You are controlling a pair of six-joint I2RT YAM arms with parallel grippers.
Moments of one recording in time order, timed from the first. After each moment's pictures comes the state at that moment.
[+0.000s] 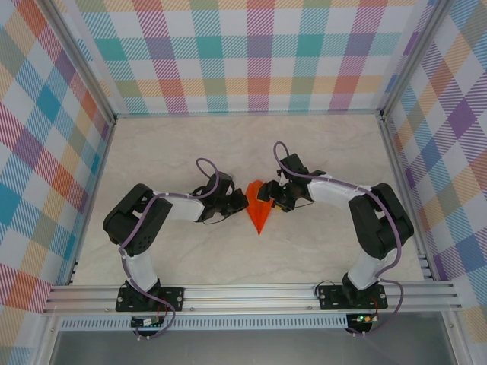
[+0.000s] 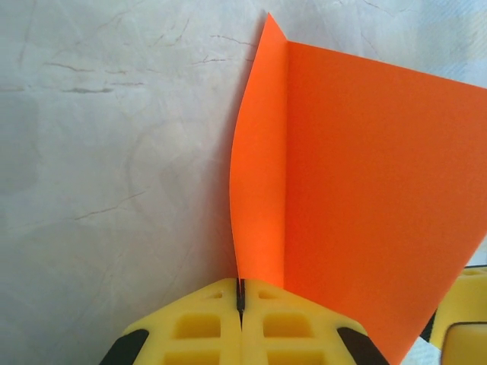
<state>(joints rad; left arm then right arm) -0.61 1.82 0.81 0.23 0.28 -0.95 0.53 1.73 1.00 -0.36 -0.41 0.81</state>
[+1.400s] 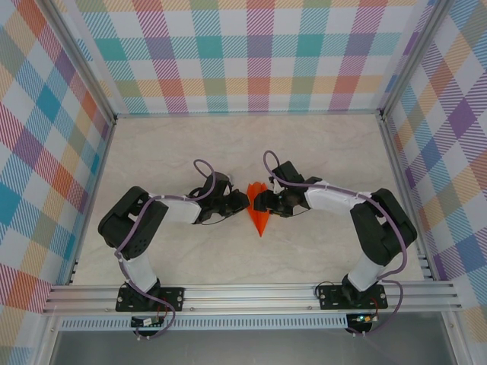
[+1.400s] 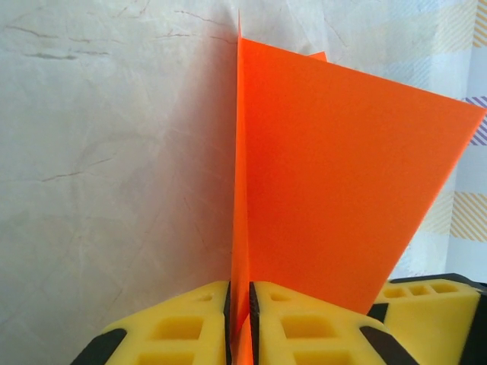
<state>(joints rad) -0.60 1.78 0.77 0.27 0.34 -0.98 0.61 1.67 0.95 -0.37 -0.36 0.69</state>
